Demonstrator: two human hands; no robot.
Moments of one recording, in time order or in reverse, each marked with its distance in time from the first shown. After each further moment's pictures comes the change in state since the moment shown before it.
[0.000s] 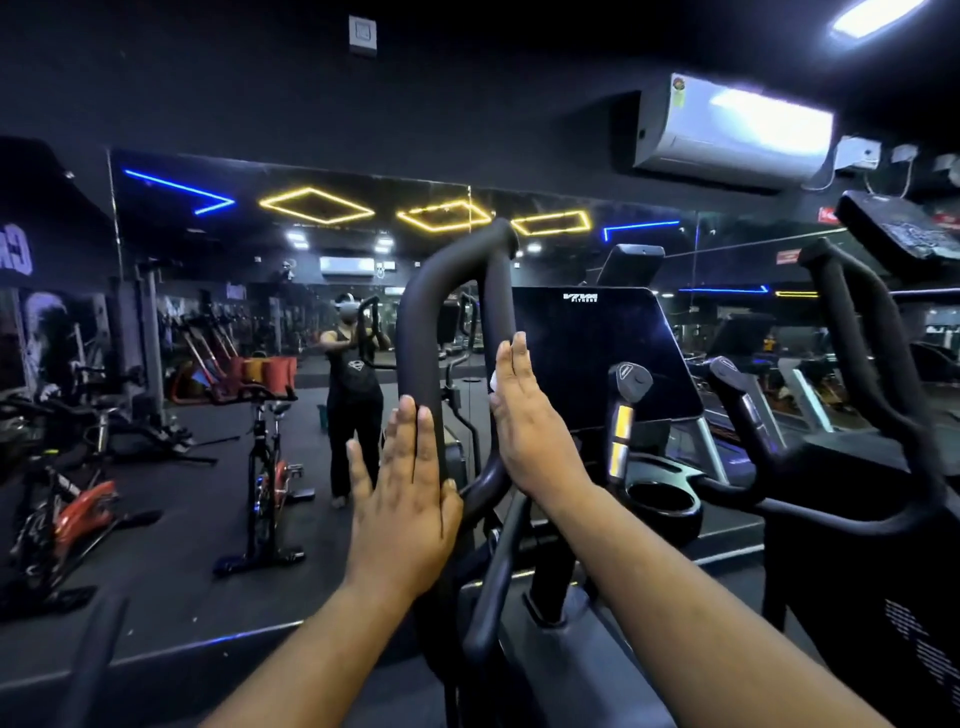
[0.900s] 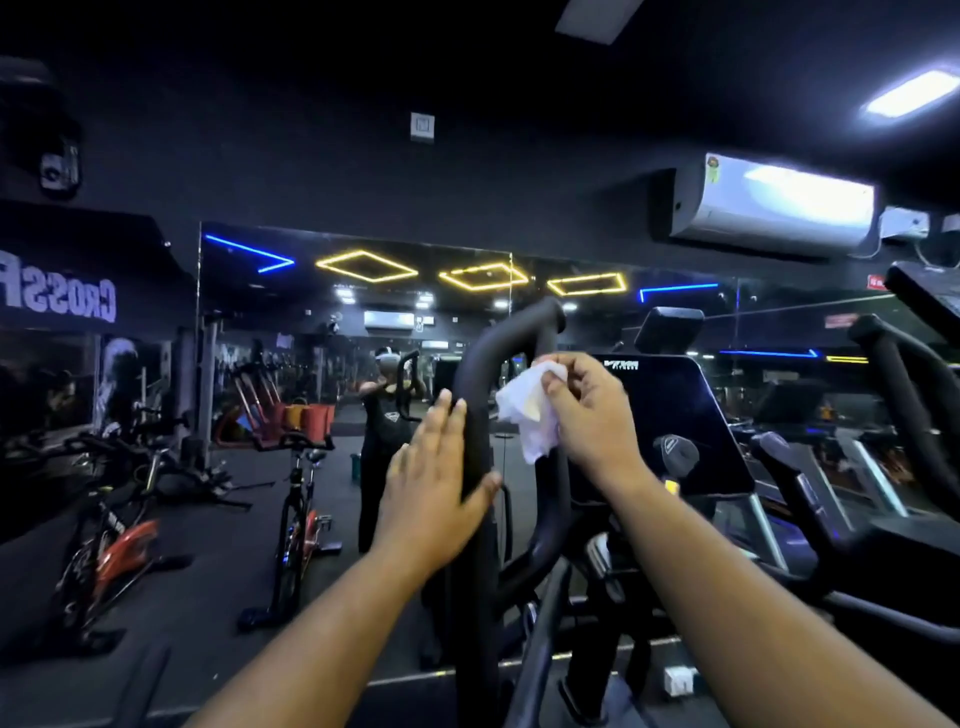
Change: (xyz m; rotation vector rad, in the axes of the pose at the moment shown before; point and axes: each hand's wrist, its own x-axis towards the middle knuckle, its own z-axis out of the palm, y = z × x) left_hand 0.076 -0.015 -0.066 -0.164 -0.151 -0.132; right_hand 0.071 -0.047 -0.053 0.528 0.241 0.180
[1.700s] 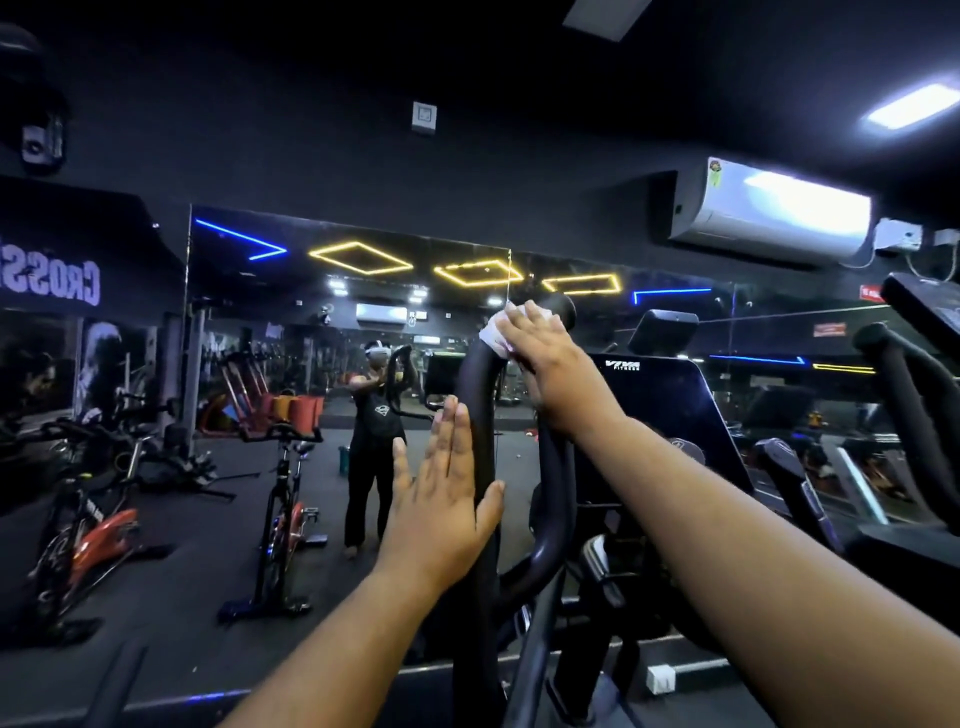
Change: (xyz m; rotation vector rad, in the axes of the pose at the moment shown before) left_hand -0.004 -0.012 0.032 0.046 0.050 0.074; right_hand 0.061 0.017 0.022 -0.745 -0.321 -0.503
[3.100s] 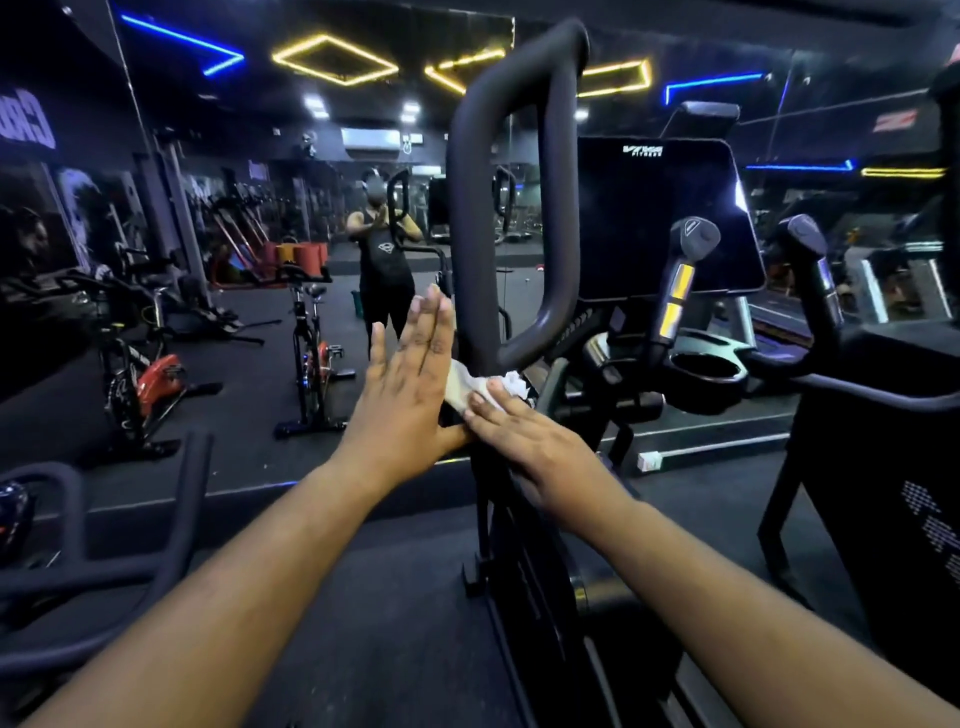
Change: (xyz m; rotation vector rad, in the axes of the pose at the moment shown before) left_hand -0.118 -0.022 -0.004 0.070 -0.154 0.161; right_hand -0.265 -0.116 0.057 0.329 -0.319 -0.044
